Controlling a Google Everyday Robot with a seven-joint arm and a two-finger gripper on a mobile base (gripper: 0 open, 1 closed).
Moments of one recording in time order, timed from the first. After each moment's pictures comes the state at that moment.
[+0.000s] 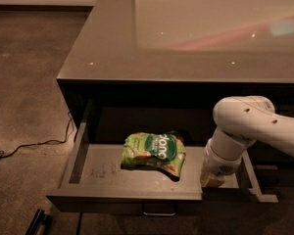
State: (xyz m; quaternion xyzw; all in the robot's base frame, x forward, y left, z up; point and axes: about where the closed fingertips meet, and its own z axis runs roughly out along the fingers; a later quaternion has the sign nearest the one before) arm 0.406 -0.188 0.624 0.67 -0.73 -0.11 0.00
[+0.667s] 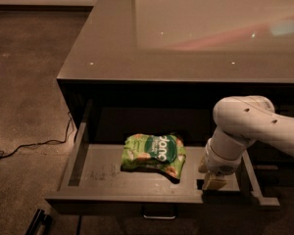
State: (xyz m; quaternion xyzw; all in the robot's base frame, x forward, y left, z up) arm 0.406 -0.188 0.624 0.67 -0.73 -0.11 0.00
